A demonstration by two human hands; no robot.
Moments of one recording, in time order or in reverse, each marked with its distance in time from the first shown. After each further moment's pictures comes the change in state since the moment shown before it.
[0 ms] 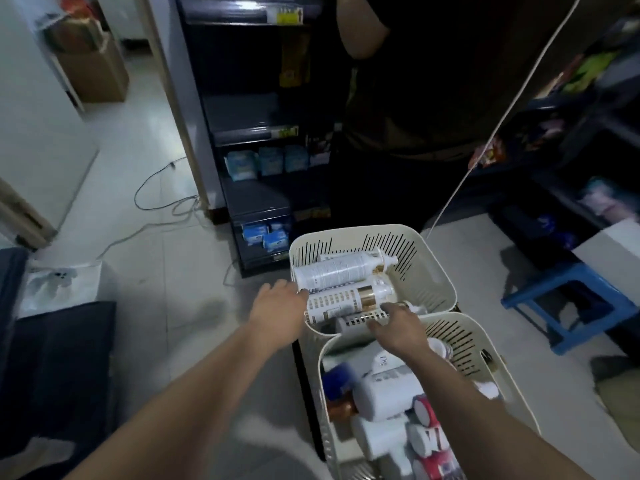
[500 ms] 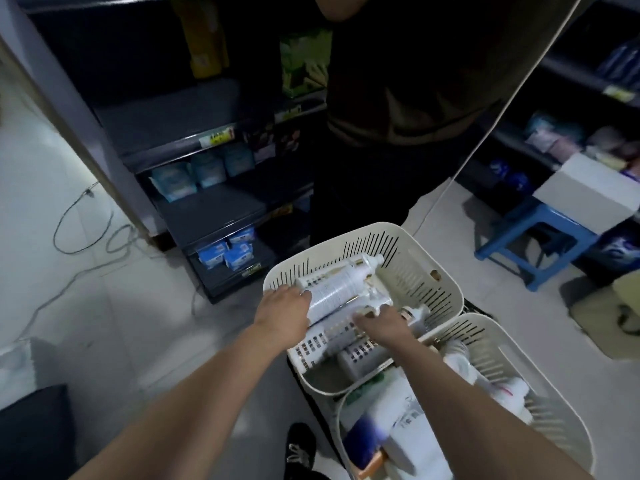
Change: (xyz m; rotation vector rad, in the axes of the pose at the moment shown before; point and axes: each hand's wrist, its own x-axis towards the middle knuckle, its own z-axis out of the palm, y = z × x) left_hand 0.140 -0.027 0.010 -0.004 -0.160 0.260; right_hand 0.092 -0.040 0.011 0.424 -0.086 0.425
